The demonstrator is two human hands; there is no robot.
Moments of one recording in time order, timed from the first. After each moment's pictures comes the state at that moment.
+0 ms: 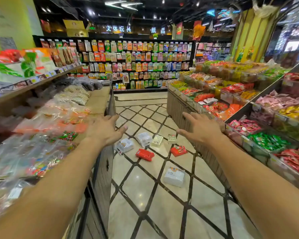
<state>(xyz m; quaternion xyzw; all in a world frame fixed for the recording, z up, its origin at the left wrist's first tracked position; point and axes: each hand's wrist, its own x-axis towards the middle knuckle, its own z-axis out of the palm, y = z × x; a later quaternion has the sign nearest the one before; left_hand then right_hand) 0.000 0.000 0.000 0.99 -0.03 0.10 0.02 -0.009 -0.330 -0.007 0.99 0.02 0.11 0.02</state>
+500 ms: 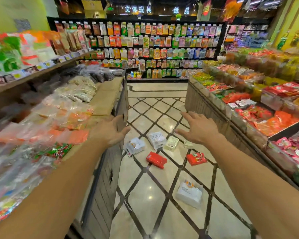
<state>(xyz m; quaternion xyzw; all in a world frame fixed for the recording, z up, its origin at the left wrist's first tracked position) 0.303 0.016 -0.033 1.00 0.02 0.06 0.07 0.340 -0.304 -0.037 0.99 0.09 0.06 0.01</state>
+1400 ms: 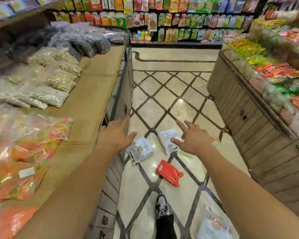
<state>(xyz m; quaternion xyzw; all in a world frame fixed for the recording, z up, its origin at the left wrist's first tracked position) 0.916 0.117 -0.204 1.00 0.03 -0.05 0.06 0.947 -0.170 -0.215 0.99 0.10 -0.08 -0.02</state>
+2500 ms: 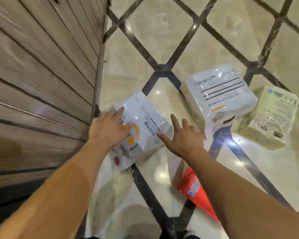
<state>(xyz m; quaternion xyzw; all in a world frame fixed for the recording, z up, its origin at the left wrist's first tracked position) 1.374 0.191 -1.033 0.97 0.06 -0.21 0.03 1.362 -0.053 -1.030 0.95 0.00 -0.31 -0.10</state>
